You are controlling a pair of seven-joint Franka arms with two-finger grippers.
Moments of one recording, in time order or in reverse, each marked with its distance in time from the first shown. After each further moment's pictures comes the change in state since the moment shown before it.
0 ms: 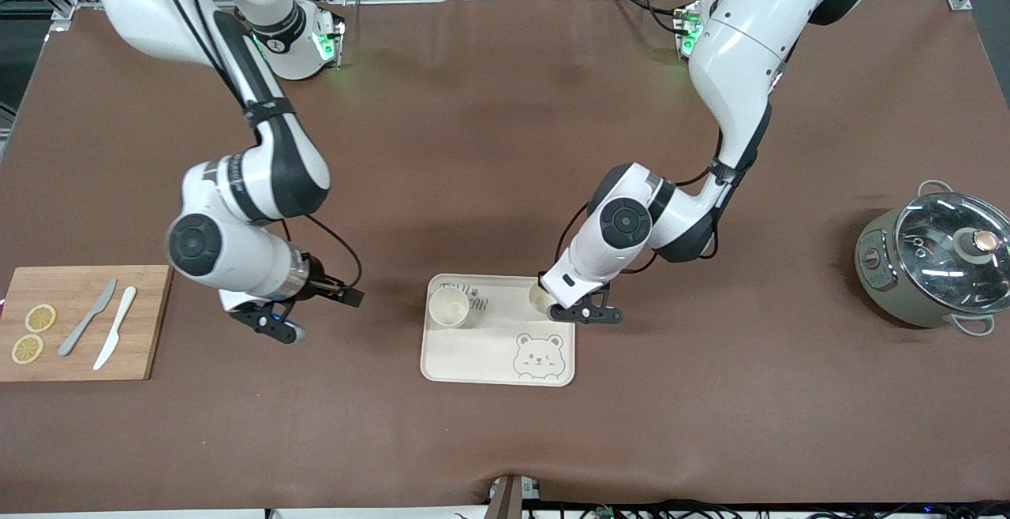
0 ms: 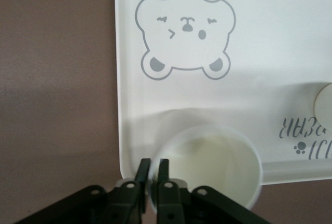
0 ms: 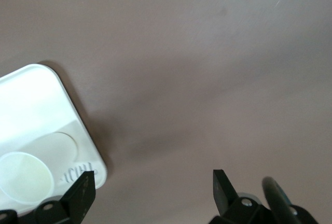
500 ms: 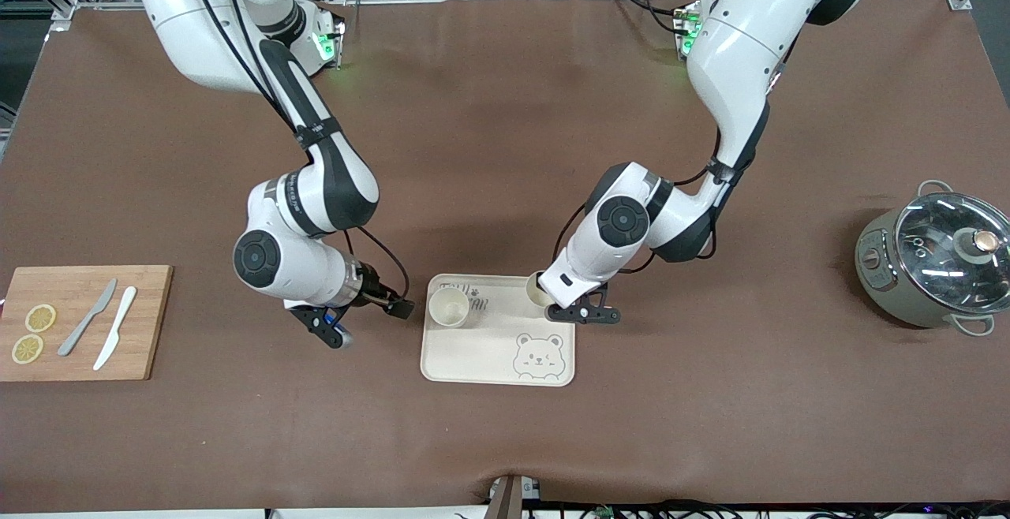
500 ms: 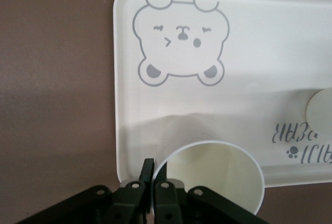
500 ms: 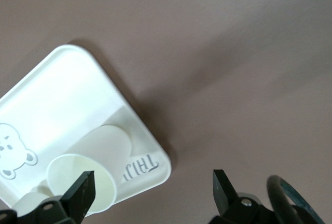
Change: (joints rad) left arm -0.005 -0.004 0.007 0.021 0.002 0.000 -0.008; right arm 0.074 0.110 0.001 0.054 0.179 0.110 0.120
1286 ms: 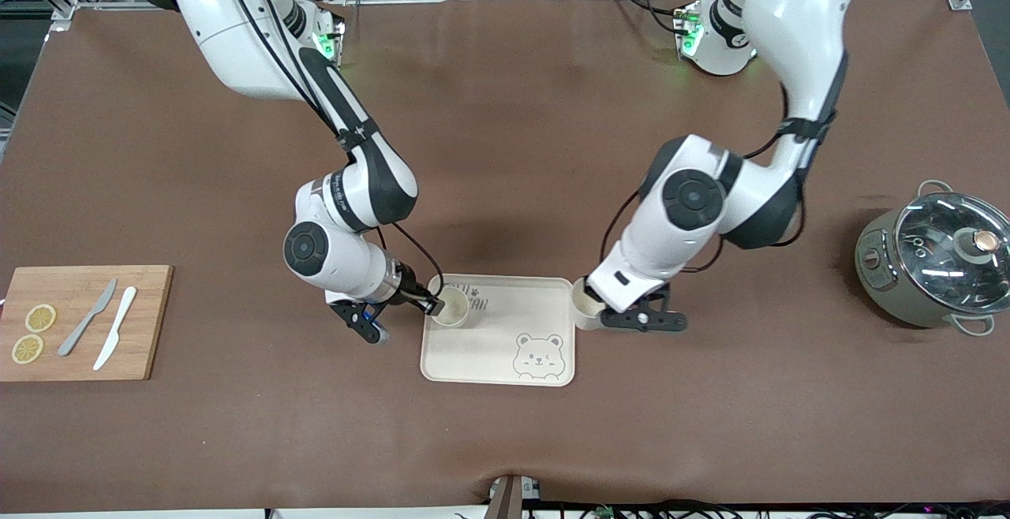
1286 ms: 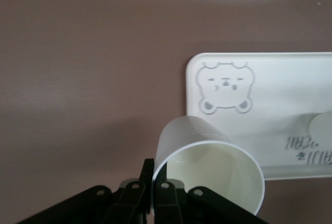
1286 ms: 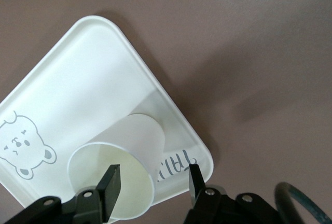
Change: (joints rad) left arm 0.125 -0.214 0.012 0.023 0.043 -0.250 0.139; right arm 0.074 0.059 0.000 0.002 0.032 0.145 0.066
